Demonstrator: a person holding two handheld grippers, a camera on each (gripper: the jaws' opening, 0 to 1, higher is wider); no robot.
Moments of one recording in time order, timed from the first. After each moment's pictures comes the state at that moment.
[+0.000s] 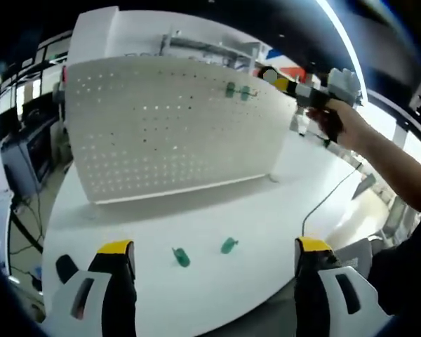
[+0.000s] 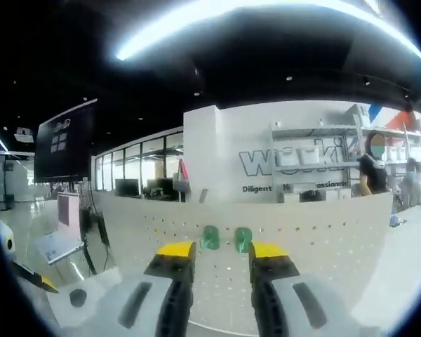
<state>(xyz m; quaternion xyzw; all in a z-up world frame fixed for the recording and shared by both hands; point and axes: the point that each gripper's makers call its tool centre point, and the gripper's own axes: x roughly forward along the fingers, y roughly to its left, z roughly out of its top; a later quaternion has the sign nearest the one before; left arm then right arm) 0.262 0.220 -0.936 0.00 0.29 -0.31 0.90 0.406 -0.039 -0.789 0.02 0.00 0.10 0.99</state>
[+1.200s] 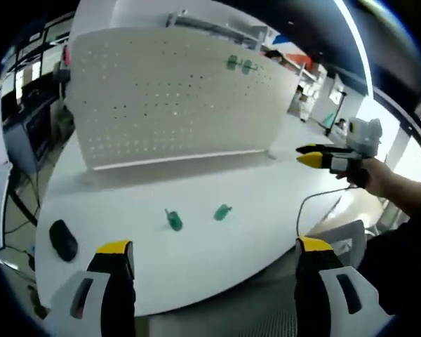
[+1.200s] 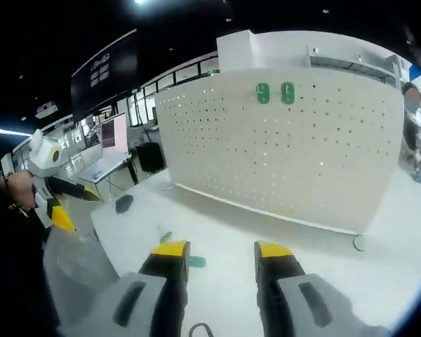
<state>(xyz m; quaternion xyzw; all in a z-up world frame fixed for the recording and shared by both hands) 0.220 0.229 -0.971 -0.01 0.36 -0.31 0.88 0.260 -0.005 -0.964 0.03 0.25 0.22 0.94</state>
